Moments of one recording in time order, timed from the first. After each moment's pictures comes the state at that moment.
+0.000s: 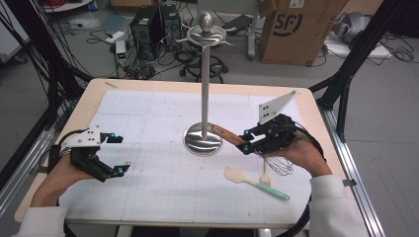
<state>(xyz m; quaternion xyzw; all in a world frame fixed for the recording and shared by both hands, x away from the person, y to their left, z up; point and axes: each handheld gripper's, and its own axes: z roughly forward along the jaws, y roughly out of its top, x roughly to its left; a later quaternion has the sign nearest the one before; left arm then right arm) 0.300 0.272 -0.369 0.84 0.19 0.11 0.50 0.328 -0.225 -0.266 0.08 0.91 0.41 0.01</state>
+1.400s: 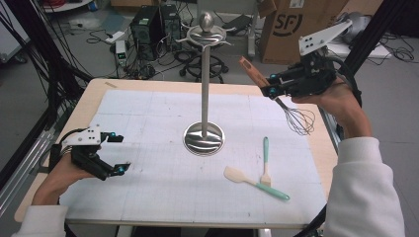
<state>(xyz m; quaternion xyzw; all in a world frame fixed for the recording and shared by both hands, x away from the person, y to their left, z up) 0.304 0.273 -0.370 0.84 0.20 0.10 0.50 0.378 -0.268 -0.151 0.10 0.88 0.46 0.05</state>
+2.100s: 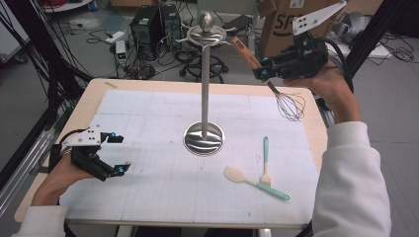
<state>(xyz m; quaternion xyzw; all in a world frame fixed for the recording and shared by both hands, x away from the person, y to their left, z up) 0.302 0.273 -0.370 0.84 0.19 0.10 0.50 0.402 -0.252 -0.135 0.10 0.87 0.49 0.05</state>
